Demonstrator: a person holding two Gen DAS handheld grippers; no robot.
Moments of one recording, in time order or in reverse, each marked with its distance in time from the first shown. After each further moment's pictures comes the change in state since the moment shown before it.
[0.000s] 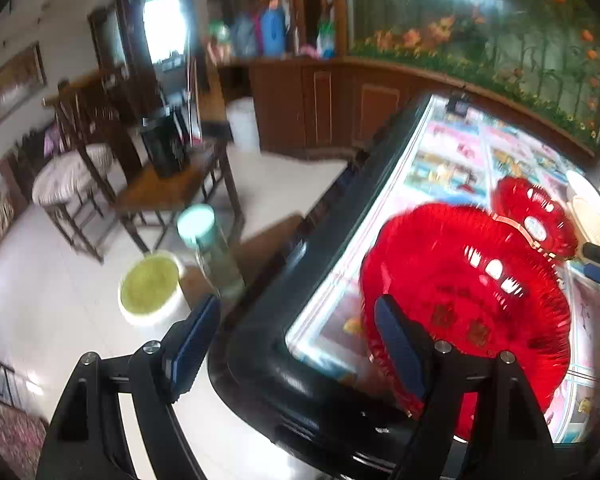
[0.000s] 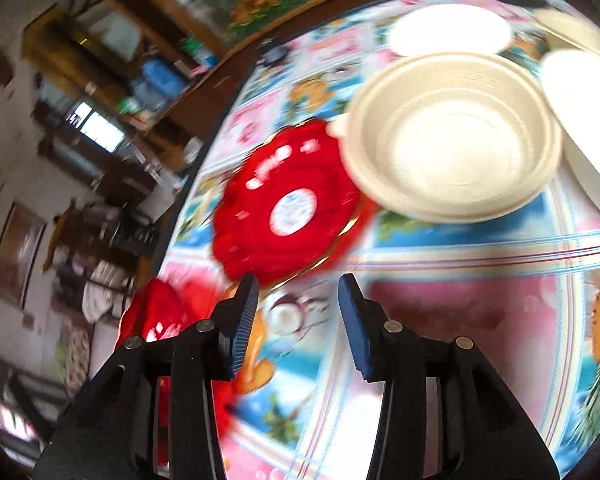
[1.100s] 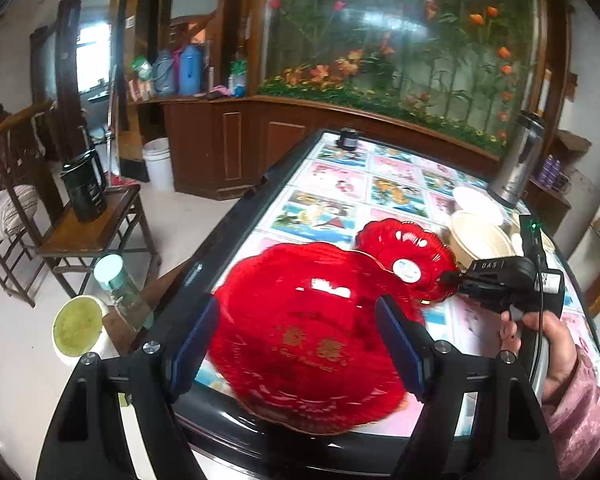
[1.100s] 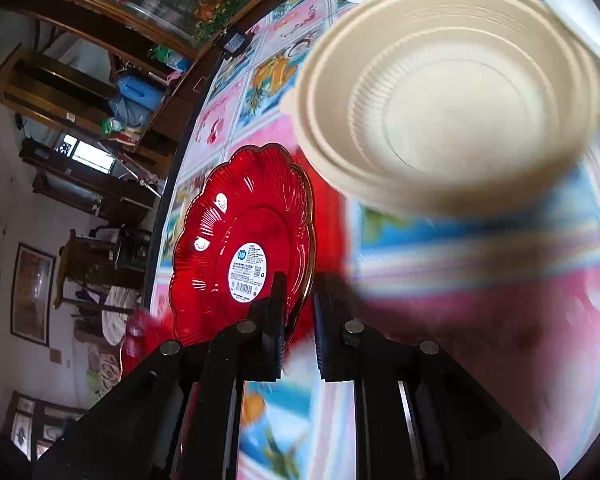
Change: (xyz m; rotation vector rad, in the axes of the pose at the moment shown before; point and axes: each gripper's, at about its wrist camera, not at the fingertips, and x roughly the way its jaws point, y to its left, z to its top) left arm -0.061 -0.048 0.003 0.077 -0.106 -0.336; right arm 0.028 -0.026 0.001 0.118 0.057 0.039
